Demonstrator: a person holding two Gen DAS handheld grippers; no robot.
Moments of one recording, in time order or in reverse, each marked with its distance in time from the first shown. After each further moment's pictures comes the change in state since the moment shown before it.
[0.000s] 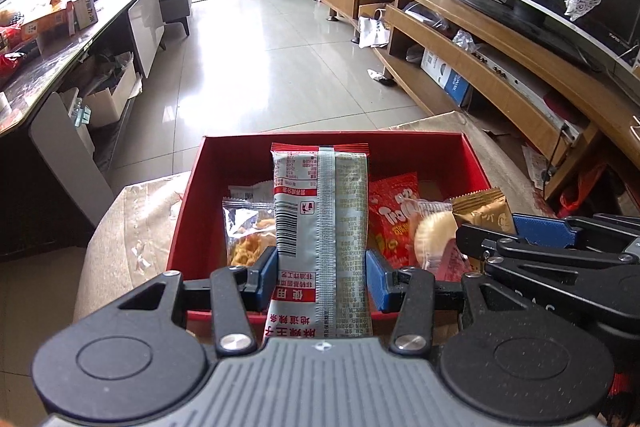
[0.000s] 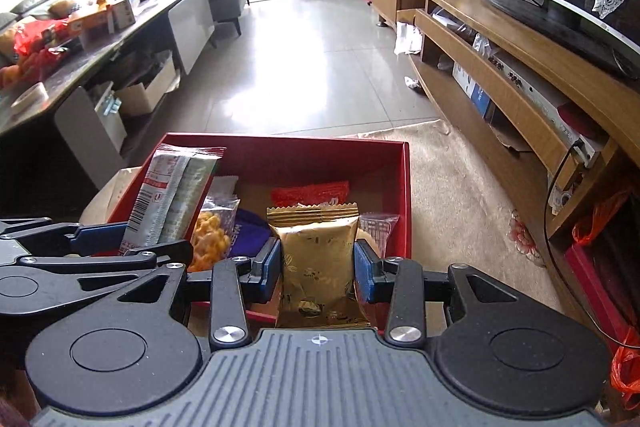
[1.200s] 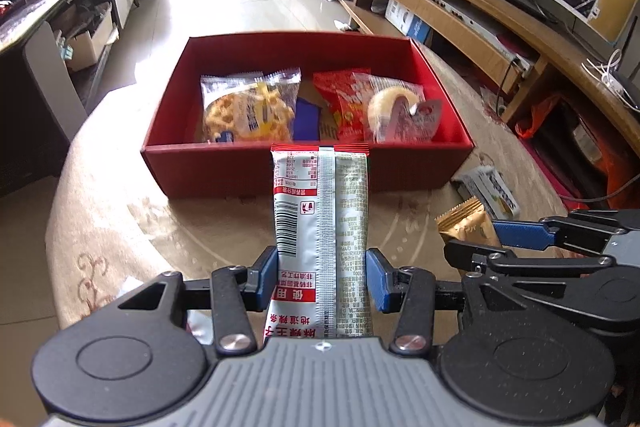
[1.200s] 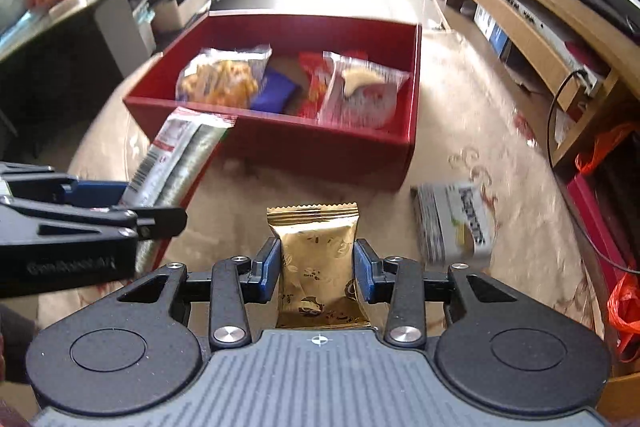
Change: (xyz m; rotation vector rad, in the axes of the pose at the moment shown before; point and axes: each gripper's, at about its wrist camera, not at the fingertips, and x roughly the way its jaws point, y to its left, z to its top) left arm -0.046 -0.004 -0.088 0.000 0.104 -0.109; right arm -0.038 0.001 -0.085 -0.085 0.153 0.051
